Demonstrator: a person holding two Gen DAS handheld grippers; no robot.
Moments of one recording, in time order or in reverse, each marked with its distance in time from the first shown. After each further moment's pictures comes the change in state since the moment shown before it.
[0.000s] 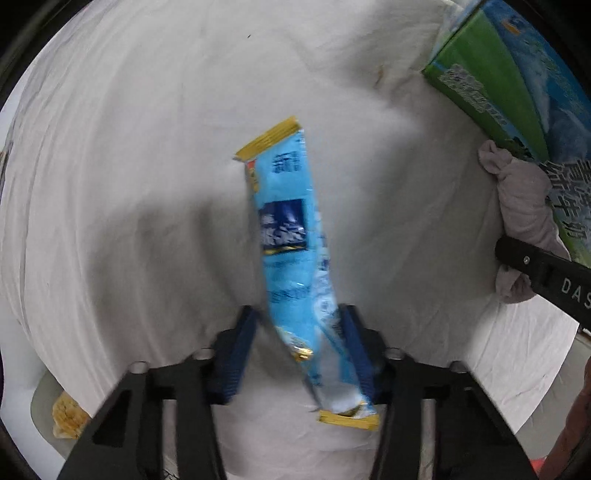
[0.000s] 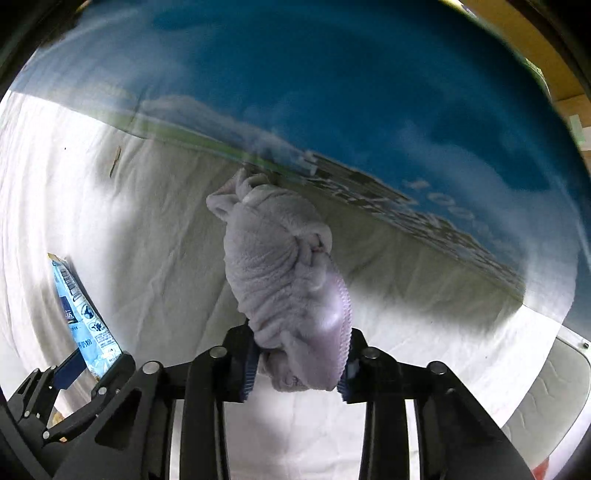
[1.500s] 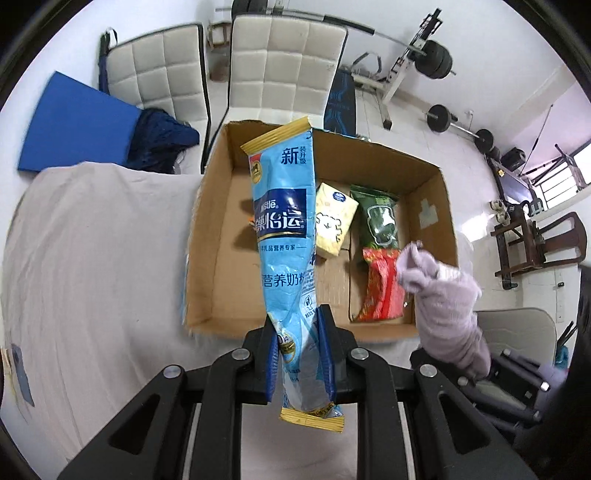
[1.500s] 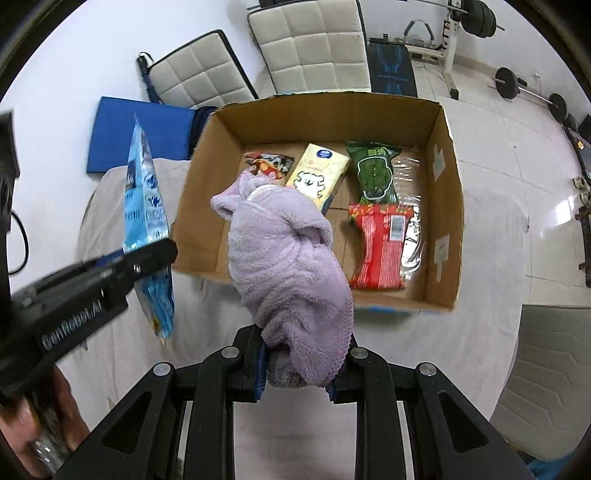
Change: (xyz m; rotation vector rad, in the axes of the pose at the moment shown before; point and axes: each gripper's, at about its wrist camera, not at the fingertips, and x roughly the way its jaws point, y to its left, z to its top) left arm -0.212 -0.138 0.090 0.396 -0.262 -0.203; right arm -0.209 -0.130 -0.027 0.253 -0.303 0.266
